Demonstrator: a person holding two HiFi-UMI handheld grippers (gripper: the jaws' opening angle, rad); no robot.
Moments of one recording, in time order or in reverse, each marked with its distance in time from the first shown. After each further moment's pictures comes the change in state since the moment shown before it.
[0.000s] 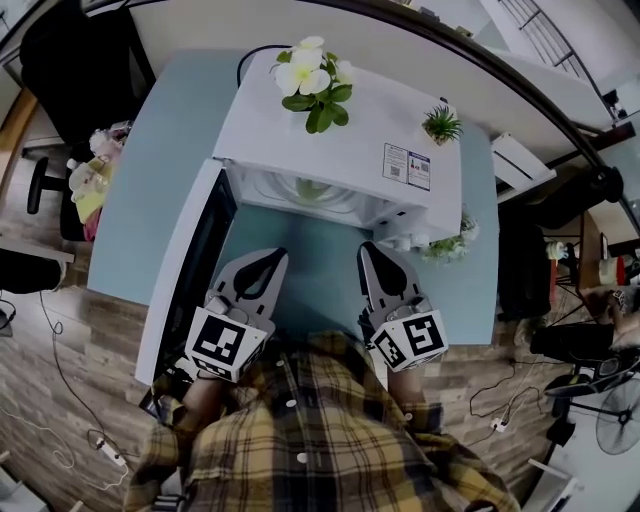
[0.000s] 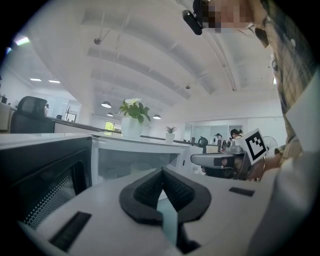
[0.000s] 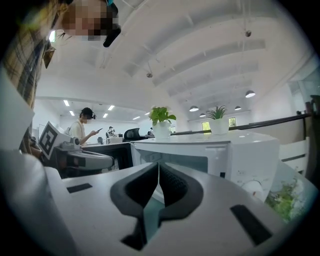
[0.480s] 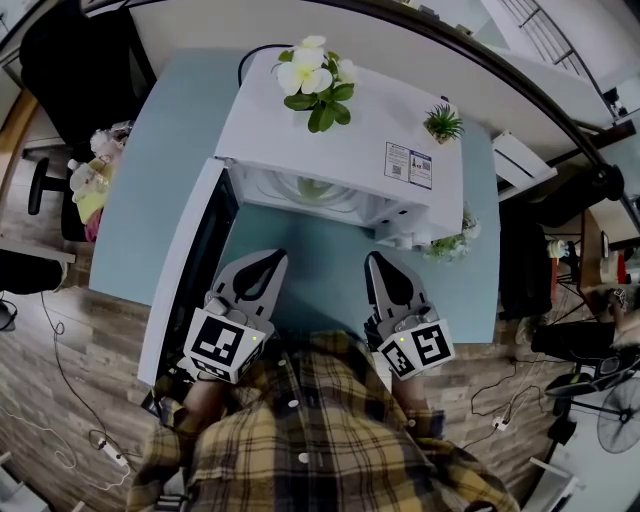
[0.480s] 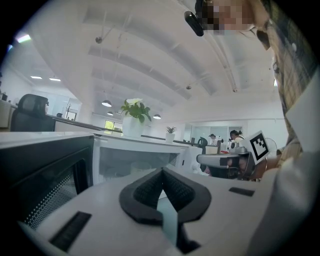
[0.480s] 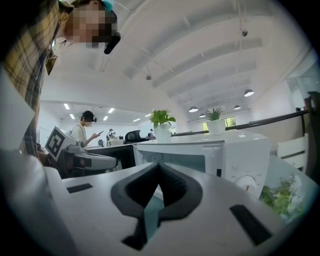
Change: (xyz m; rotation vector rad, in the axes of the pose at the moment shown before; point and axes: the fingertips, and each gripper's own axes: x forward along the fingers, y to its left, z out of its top) left arm -0.004 0.001 0.001 -0.013 -0.002 -0.009; right arm -0.019 0.003 0.000 0.021 -0.015 0.003
